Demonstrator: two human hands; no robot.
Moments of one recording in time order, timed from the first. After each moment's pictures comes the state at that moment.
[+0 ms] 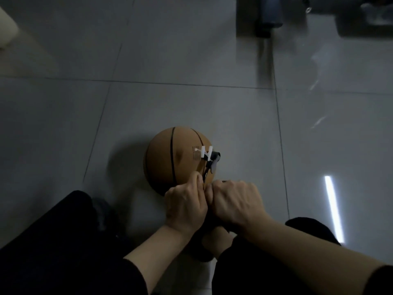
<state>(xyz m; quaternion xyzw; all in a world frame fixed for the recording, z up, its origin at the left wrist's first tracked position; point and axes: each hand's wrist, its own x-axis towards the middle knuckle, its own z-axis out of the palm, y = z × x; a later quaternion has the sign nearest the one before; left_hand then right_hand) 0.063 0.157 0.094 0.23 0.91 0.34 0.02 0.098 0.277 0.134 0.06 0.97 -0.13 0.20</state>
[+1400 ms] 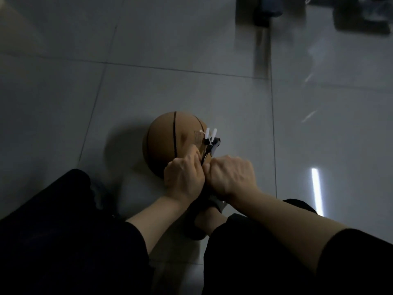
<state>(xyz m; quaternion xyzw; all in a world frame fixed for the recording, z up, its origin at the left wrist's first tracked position) 0.059 0.161 0.111 0.22 0.91 0.34 0.05 0.093 0.274 0.144 0.11 0.96 -0.14 0.20</state>
